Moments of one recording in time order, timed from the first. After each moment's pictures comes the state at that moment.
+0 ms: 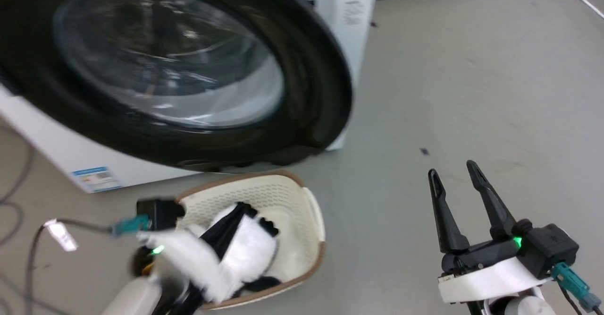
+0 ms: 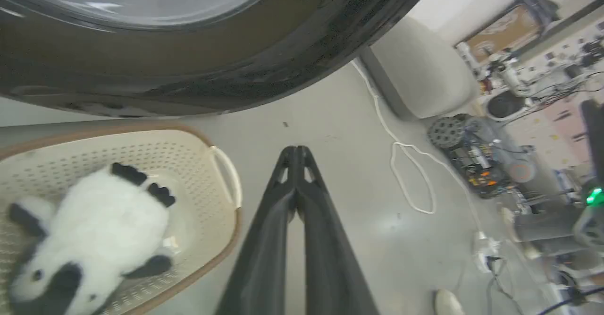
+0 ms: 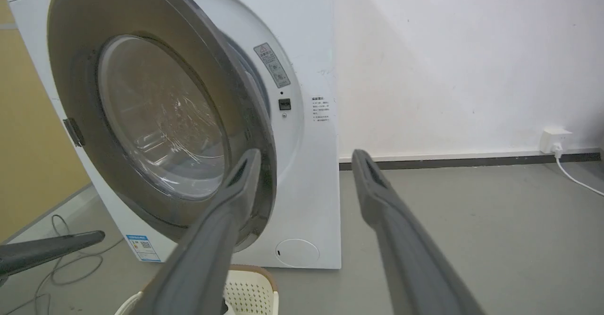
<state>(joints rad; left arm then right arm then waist) -0.28 0.36 -0.46 0.25 -0.97 -0.13 0.08 -0.08 -0.05 0.13 -0.01 0.18 0.13 -0.26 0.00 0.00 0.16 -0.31</state>
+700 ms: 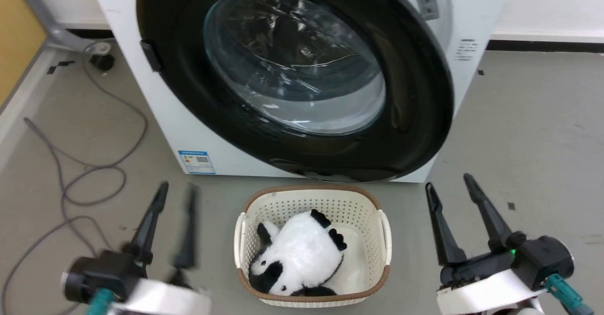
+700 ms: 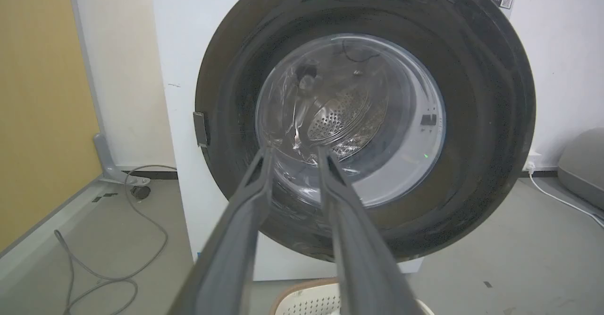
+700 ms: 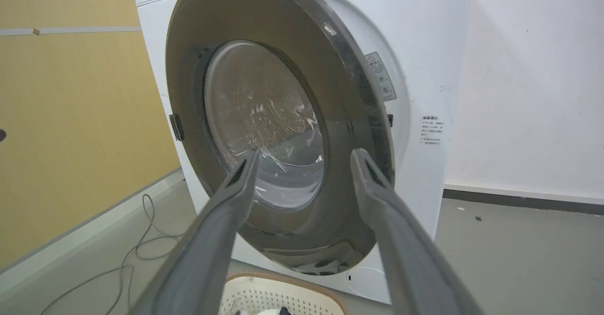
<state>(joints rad) -0.01 0.27 -0.19 -0.09 -0.33 0.06 -0.26 -0.04 -0.05 0.13 -0.02 0.14 0.13 -0.26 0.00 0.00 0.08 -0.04</state>
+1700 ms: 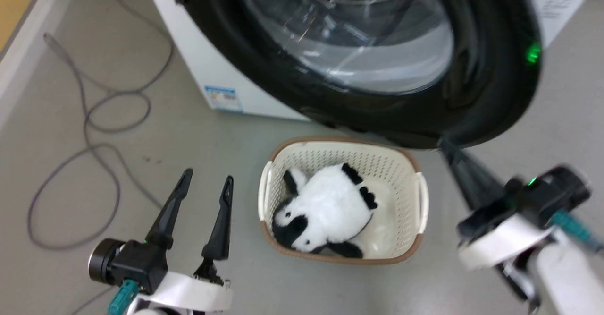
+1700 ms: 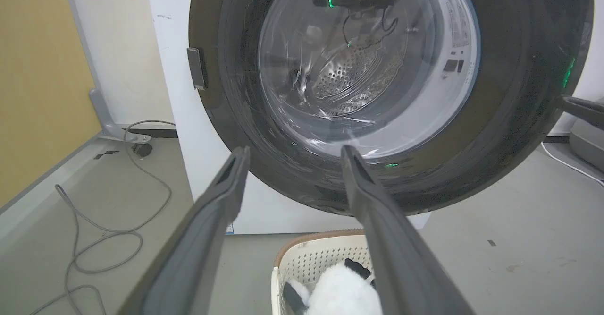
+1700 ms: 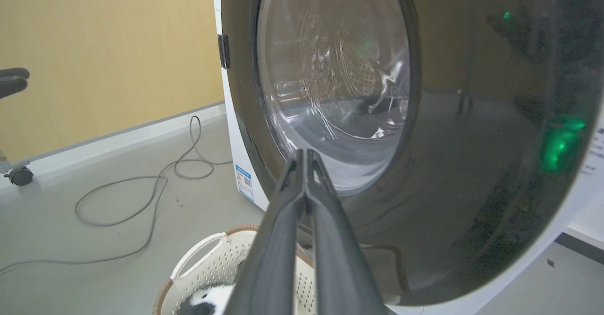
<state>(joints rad) -0.03 0.11 -0.12 -0.08 -0.15 -0.11 -0.26 -0.28 -0.30 0.28 0.08 0.18 0.13 -0.23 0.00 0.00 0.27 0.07</state>
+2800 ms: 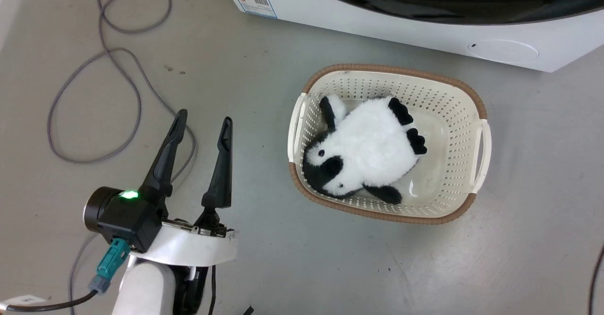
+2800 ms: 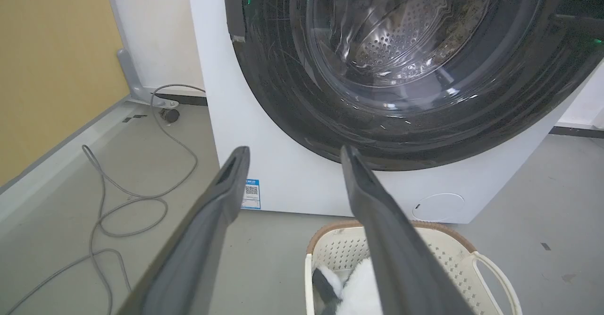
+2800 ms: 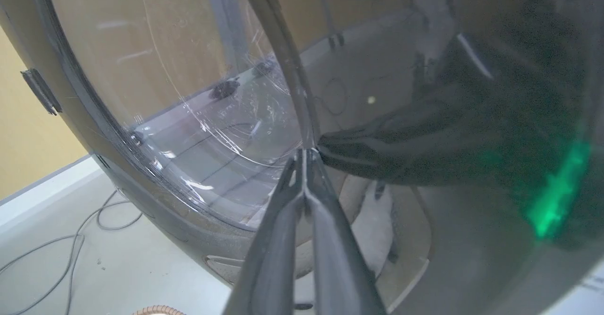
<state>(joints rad) -0.20 0.05 -0.09 -0.09 -0.15 -0.13 -0.26 -0.90 -0.46 0.07 0.36 0.41 0.14 0.00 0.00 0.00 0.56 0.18</state>
